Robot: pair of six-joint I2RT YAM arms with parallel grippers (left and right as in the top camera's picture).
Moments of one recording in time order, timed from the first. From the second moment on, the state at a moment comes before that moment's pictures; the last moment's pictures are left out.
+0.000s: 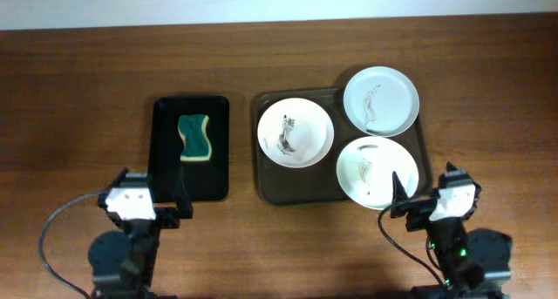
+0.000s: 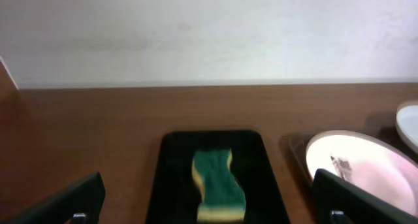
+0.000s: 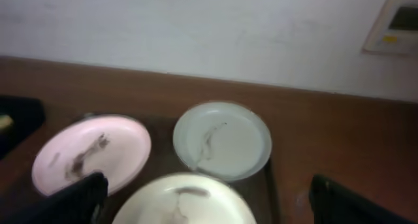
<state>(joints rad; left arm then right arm) 0.04 0.33 0.38 -0.25 0.05 0.00 0.02 0.26 0.41 -0.37 -0.10 -0.07</state>
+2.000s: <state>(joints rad) -0.11 2.20 2.15 -1.32 0.24 -0.05 0.25 2.06 1.42 -0.63 -0.19 0.45</state>
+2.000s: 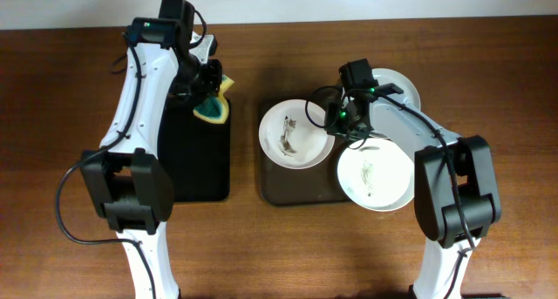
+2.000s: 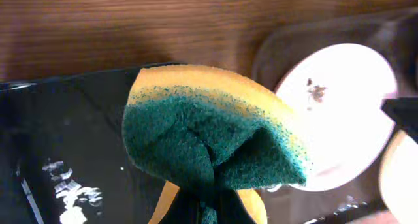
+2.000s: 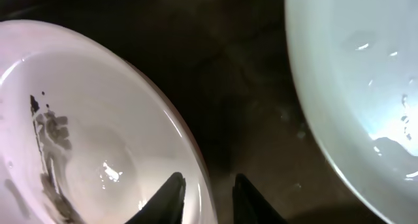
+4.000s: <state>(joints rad) -0.52 2.61 2.40 -1.22 -0.03 -0.43 0.19 2.12 1.43 -0.64 -0.43 0.43</state>
